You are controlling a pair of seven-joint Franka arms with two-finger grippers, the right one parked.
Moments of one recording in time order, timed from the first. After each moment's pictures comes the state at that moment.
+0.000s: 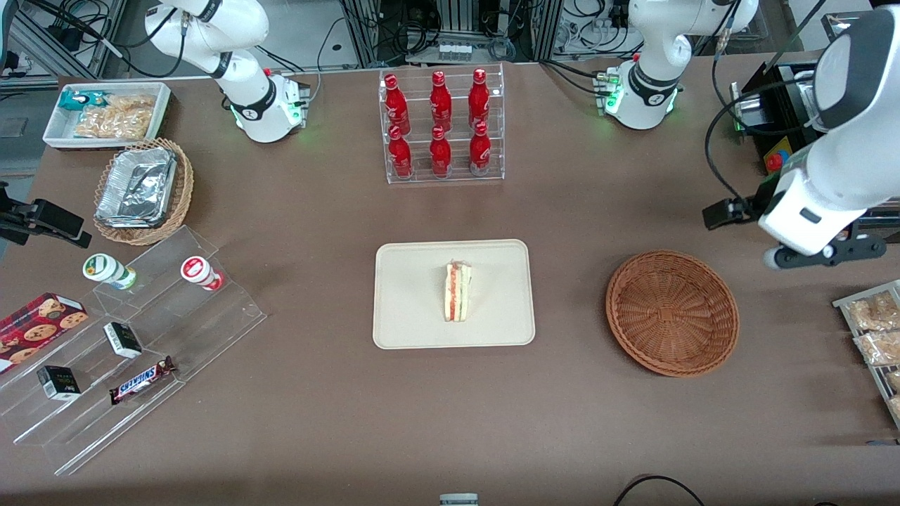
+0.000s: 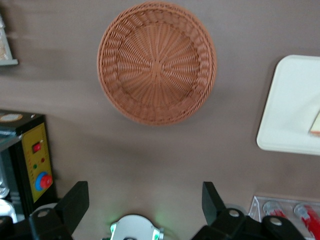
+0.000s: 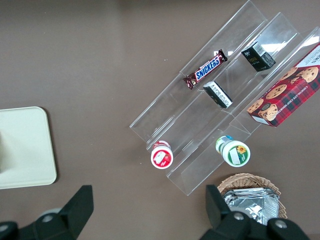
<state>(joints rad) -0.11 0.15 -0.05 -1.42 0.04 1.36 -0.25</state>
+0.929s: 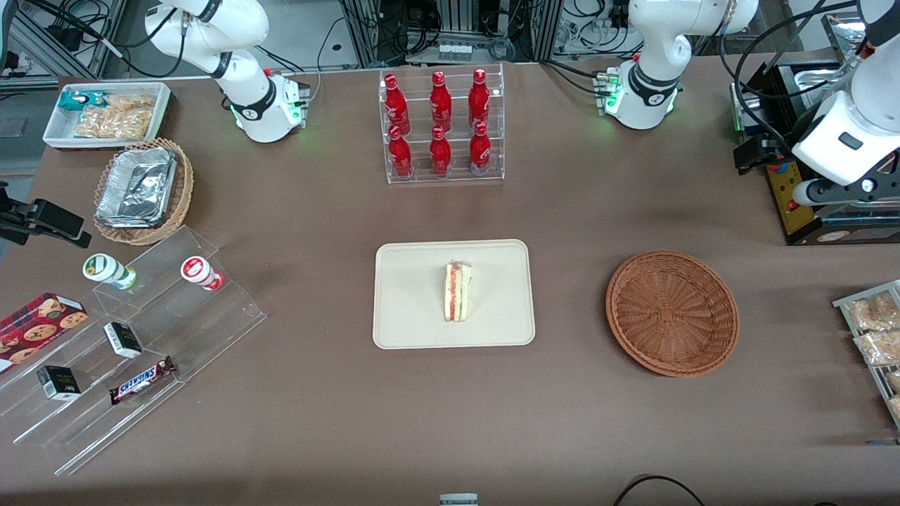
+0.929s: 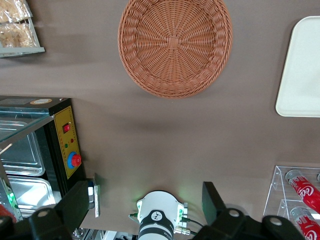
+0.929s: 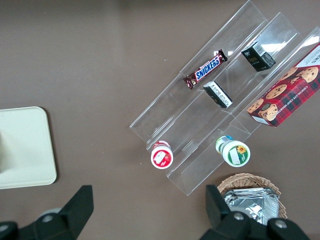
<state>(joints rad) -0.11 0.04 -0.03 -1.44 0.09 1.24 -0.14</state>
